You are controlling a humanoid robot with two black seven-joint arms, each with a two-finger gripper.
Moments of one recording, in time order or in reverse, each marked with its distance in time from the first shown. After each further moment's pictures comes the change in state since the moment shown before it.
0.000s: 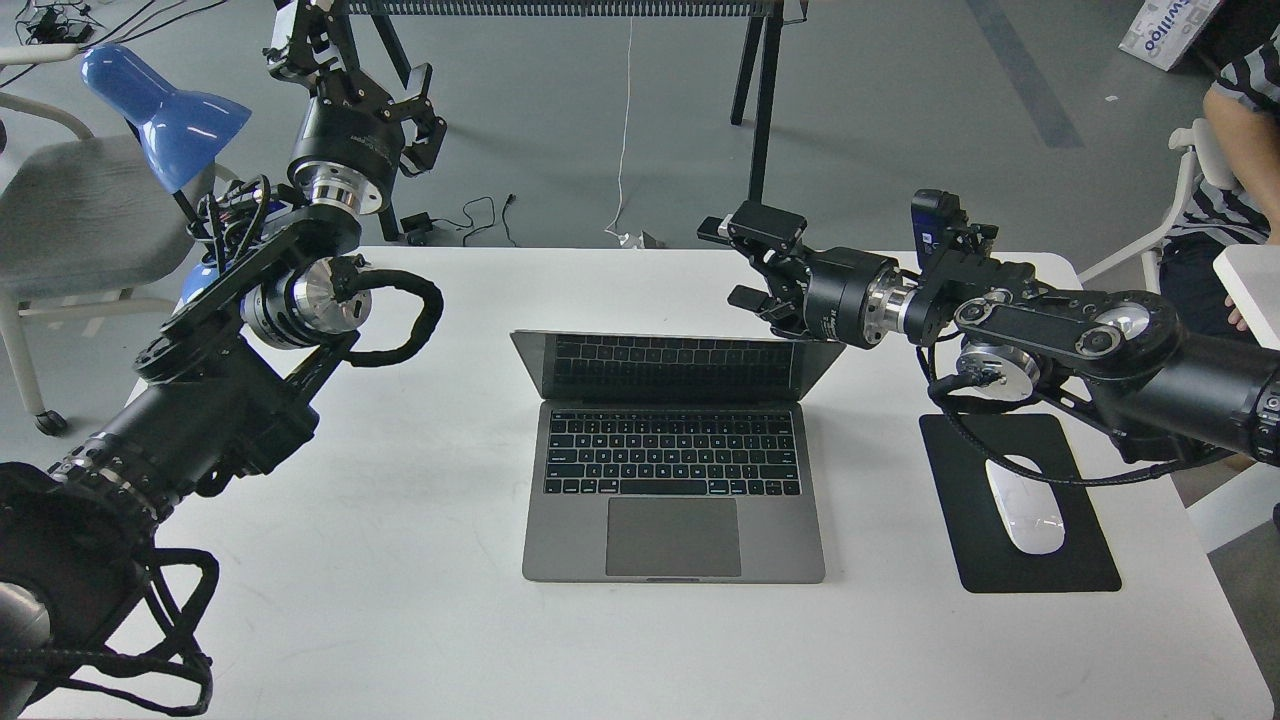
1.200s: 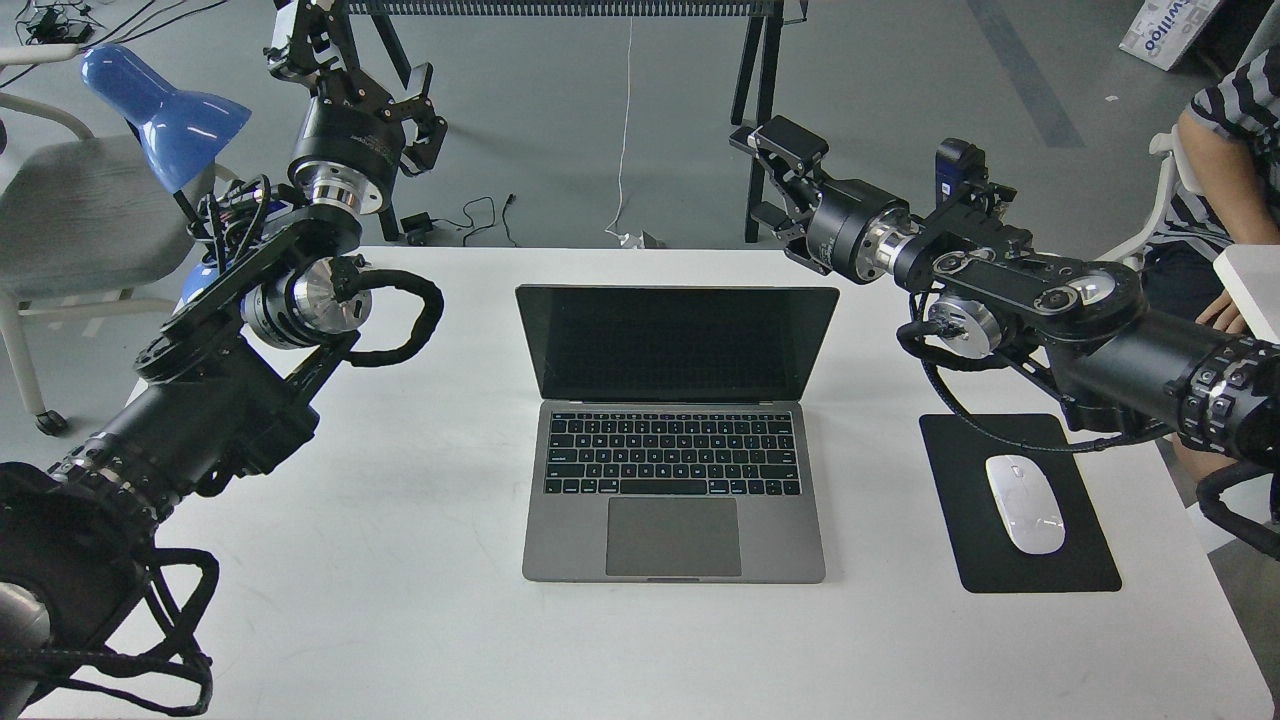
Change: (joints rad) left arm 0.000 0.000 0.000 -0.001 0.000 0.000 0.000; right arm 0.009 0.126 0.068 -0.273 0.093 -0.089 -0.001
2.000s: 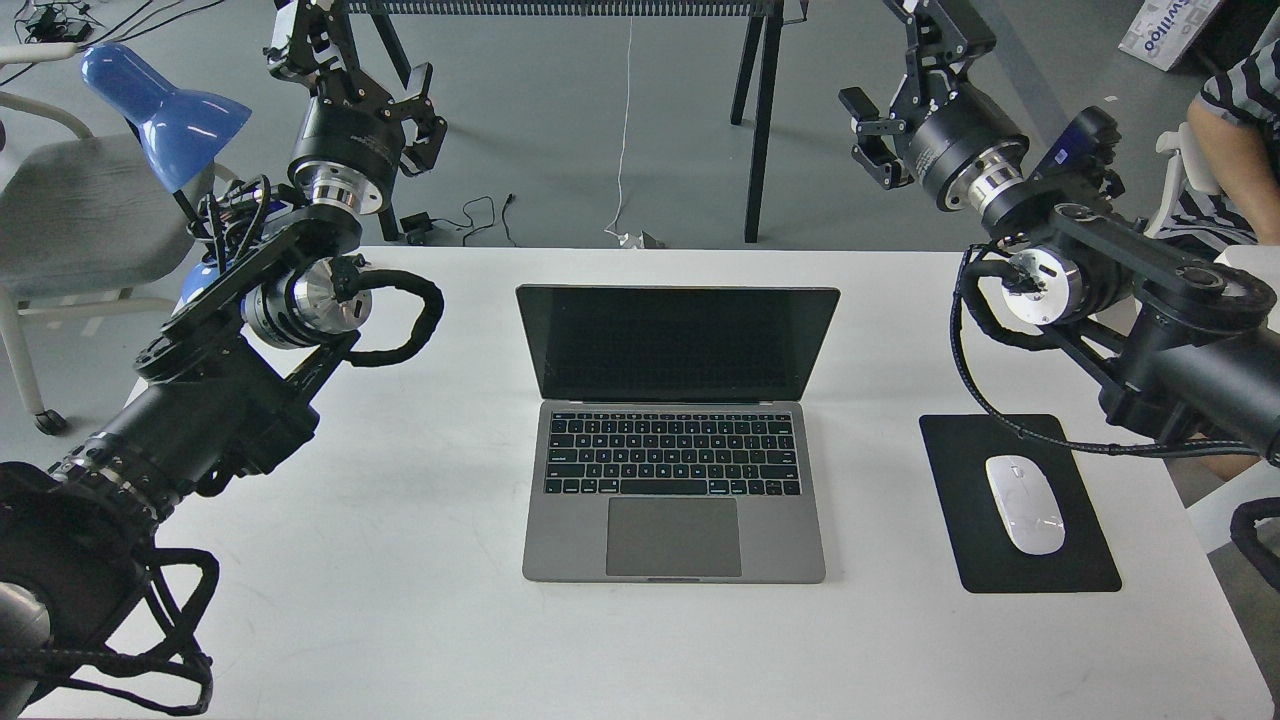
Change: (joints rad) left arm 0.000 0.000 0.000 0.000 0.000 0.000 0.000; right arm -0.103 -0.116 0.435 0.112 0.044 -0.063 0.018
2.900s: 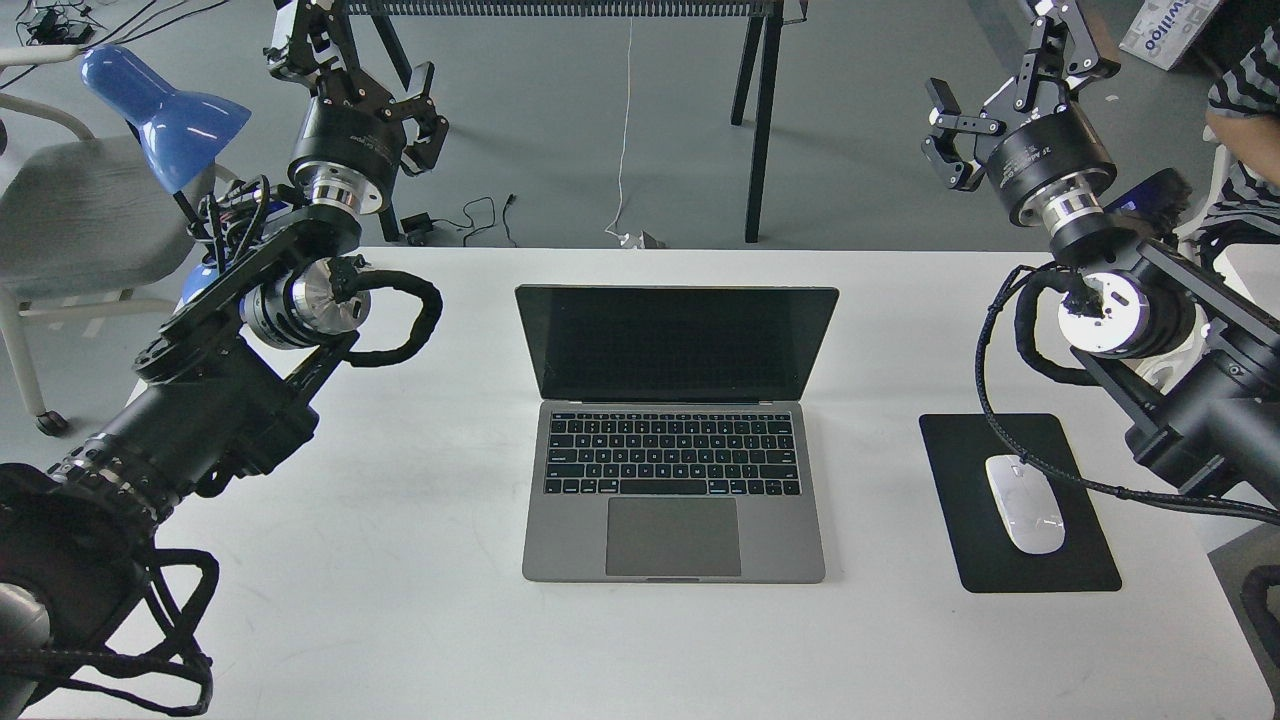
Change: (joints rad) left arm 0.001 0.000 -0.003 0.001 -0.002 -0.016 0.000; right arm -0.274 -0.082 0.438 0.142 0.048 0.014 0.016
